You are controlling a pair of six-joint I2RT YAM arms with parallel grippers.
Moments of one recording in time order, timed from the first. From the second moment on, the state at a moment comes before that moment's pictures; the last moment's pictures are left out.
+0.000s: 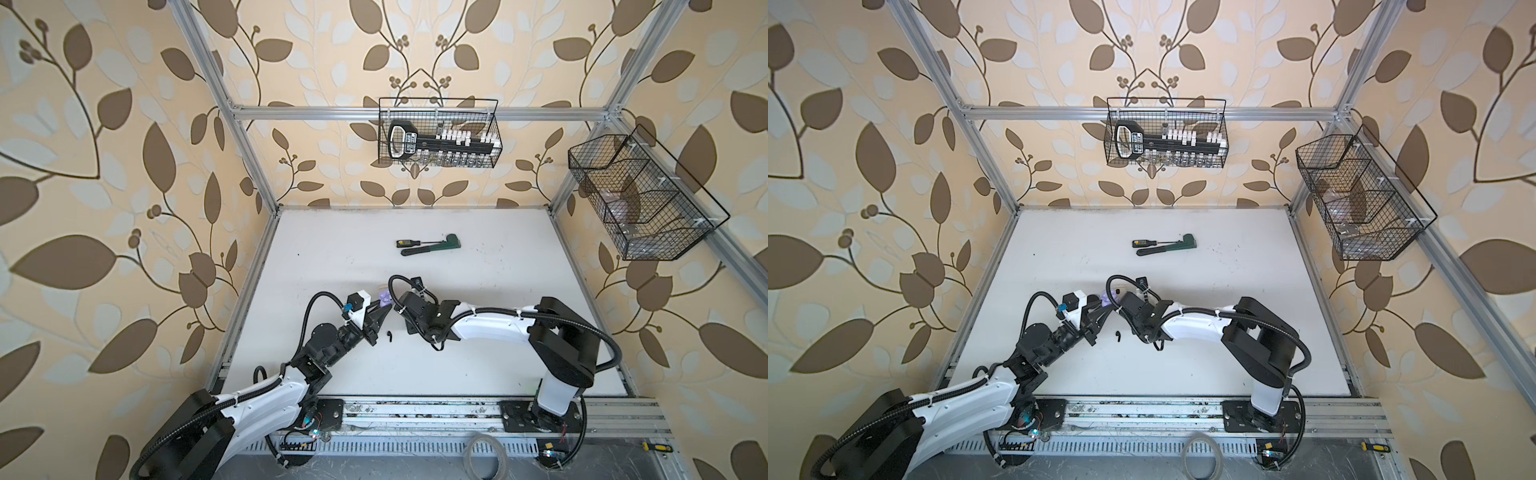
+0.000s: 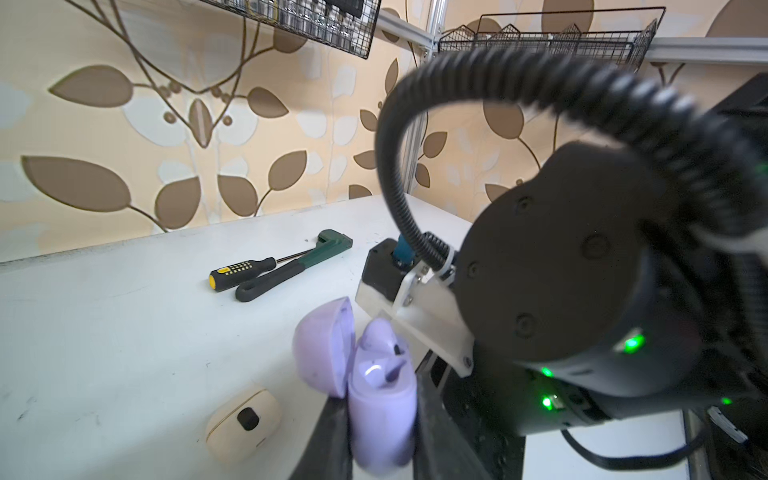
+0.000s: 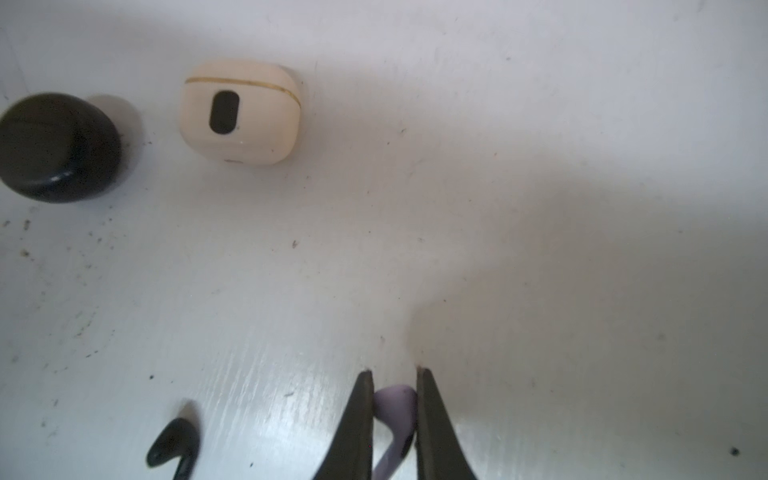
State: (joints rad) left arm -0.65 0.90 0.07 0.85 0.13 -0.16; right arm 0.99 1.76 1.05 -0.38 0.46 0.70
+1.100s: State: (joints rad) left arm -0.65 1.22 0.26 0.76 0.43 -0.17; right arm 1.17 1.35 0.99 -0.39 0.82 0.73
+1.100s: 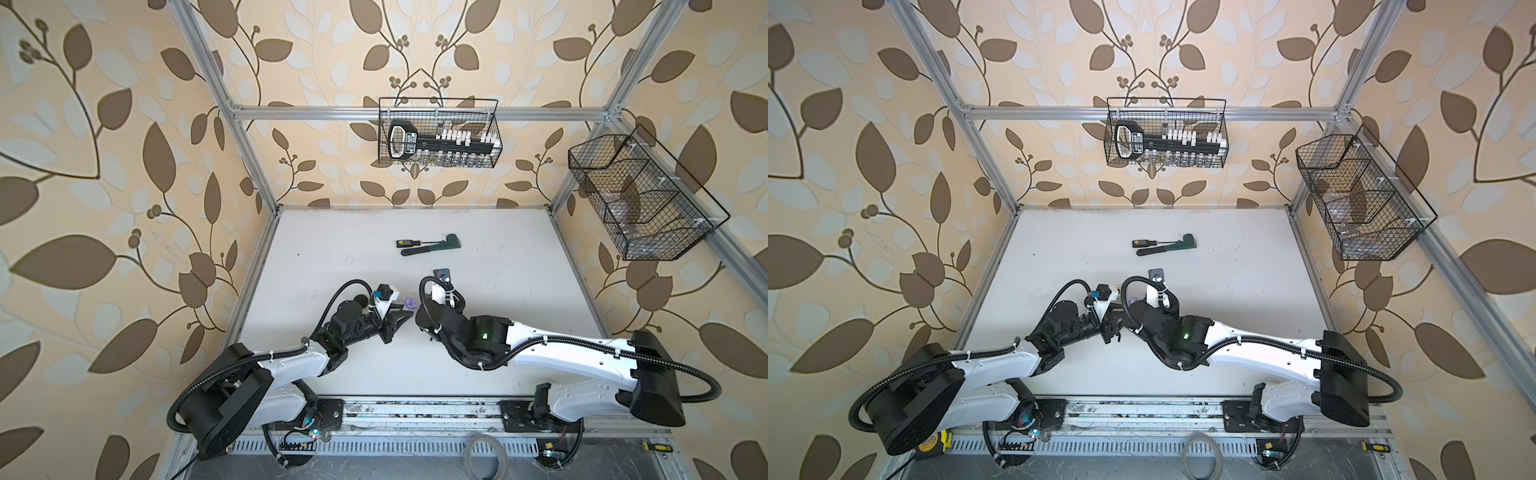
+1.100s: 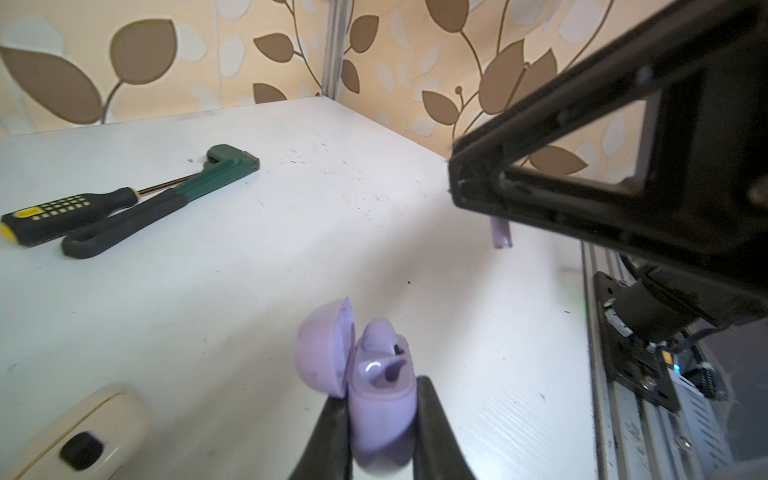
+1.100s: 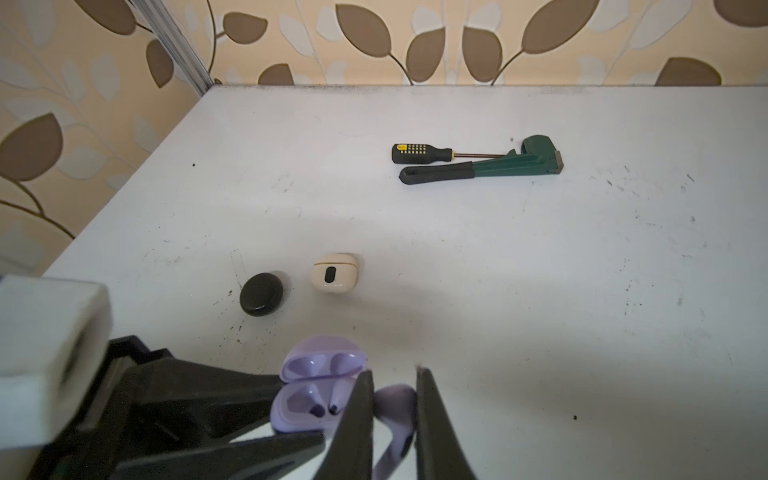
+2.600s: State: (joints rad) left arm -0.65 1.20 0.26 0.80 0.51 -0.19; right arm 1.23 1.49 1.02 -0.32 0.86 0.77
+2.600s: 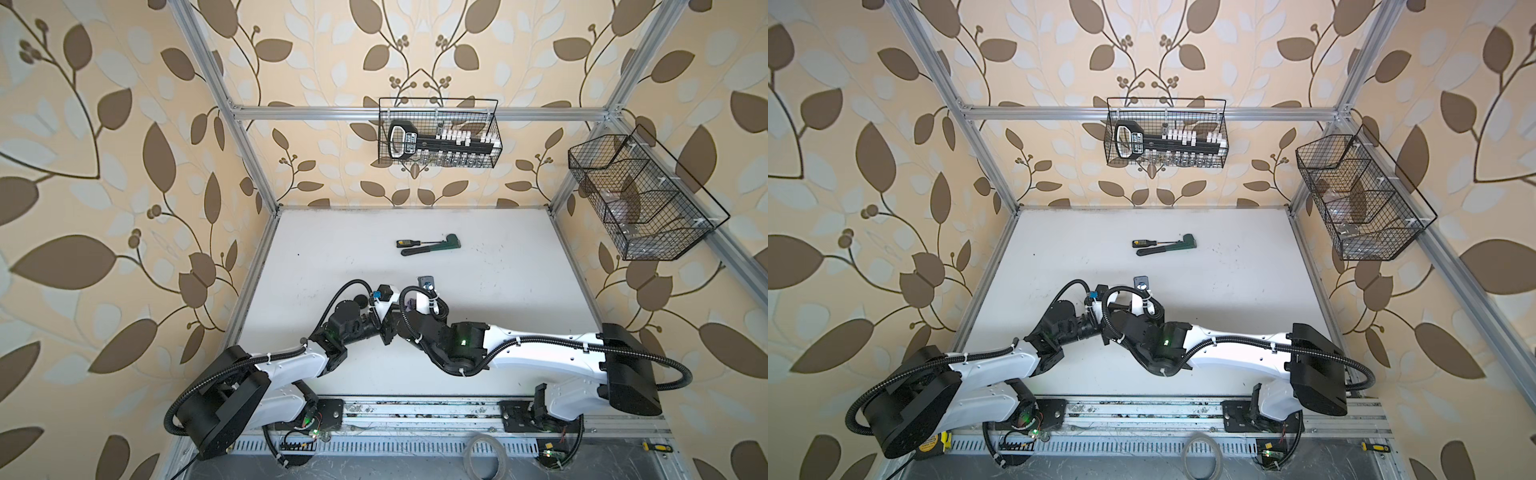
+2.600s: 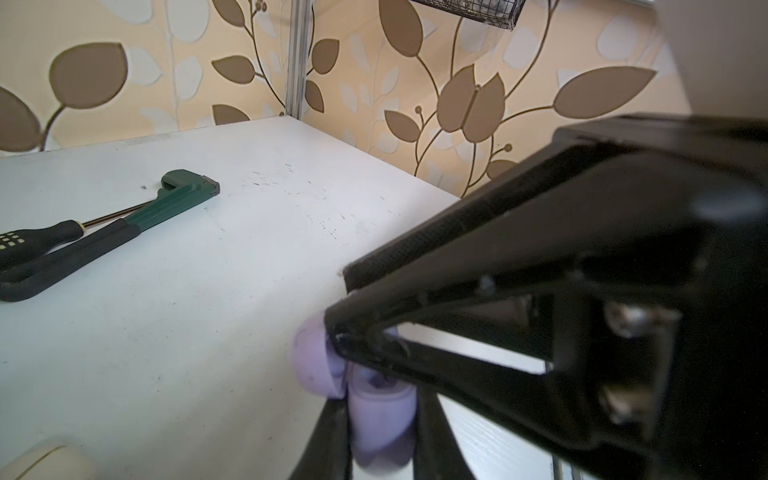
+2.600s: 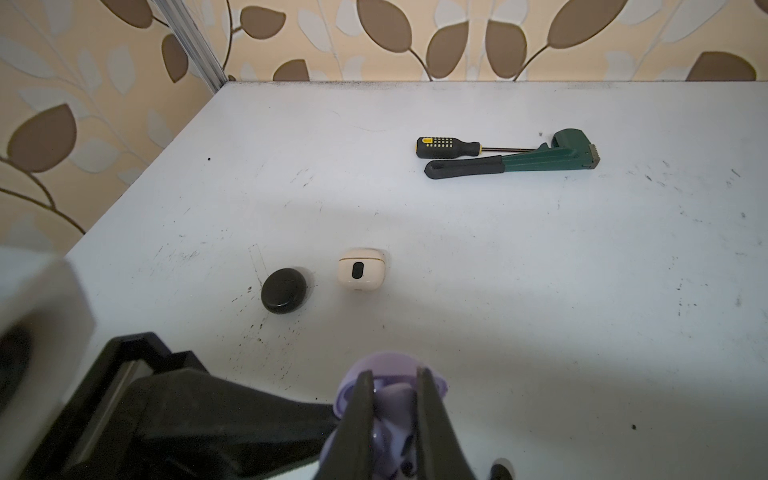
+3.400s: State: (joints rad) left arm -0.65 1.18 0.25 0.82 0.52 -0.19; right arm 1.24 1.31 0.90 -0.19 0.75 0.77
